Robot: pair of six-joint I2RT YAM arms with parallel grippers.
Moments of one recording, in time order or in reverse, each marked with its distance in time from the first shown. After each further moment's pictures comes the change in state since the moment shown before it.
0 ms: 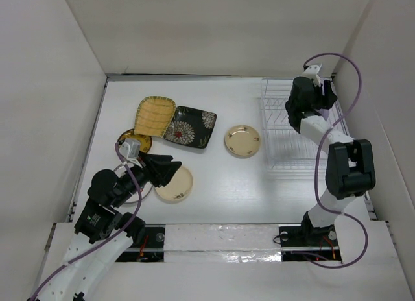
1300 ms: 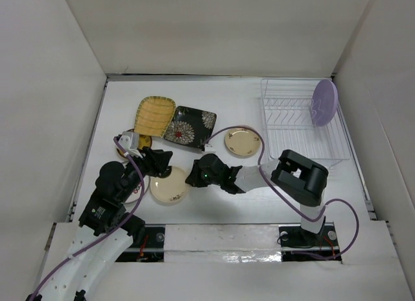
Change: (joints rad) left arm 0.034 0.081 0.001 -0.046 -0.240 0.012; right arm 0.916 0.189 -0.210 -0.051 -1.043 1.349
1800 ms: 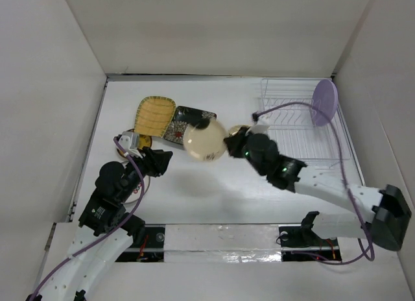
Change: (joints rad) left arm 0.000 -0.001 0.000 0.000 0.002 0.001; right arm -0.092 -0.688 -0.131 -0.280 0.373 -0.160
